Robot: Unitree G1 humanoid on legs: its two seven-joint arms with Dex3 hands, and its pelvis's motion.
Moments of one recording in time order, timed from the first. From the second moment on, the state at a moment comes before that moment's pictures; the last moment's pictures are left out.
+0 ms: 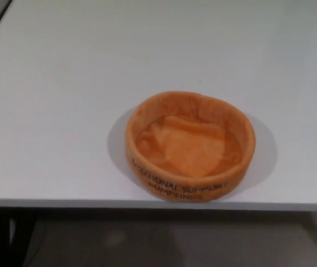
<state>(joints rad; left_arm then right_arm) 0.52 0.23 0.00 0.42 -0.06 -0.36 -0.22 0.65 -0.41 -0.27 0.32 0.13 -0.26 0.34</state>
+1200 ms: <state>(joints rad) 0.67 0.17 0.14 0.07 -0.30 -0.64 -0.38 0.66 -0.44 -0.39 0.33 0.32 -0.57 0.67</state>
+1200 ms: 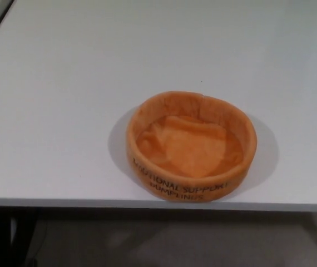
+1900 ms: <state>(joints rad) 0.43 0.21 0.35 -0.35 -0.36 -0.54 -0.25 0.70 -0.41 -0.39 0.29 0.34 -0.58 0.68</state>
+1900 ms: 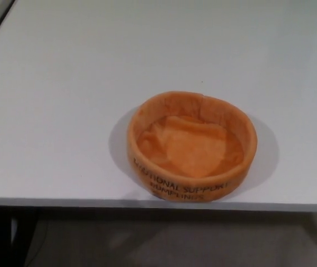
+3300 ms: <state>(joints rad) -0.66 0.59 -0.15 -0.04 0.32 -0.18 -0.18 0.72 -0.42 -0.37 0.20 0.32 -0.53 0.66</state>
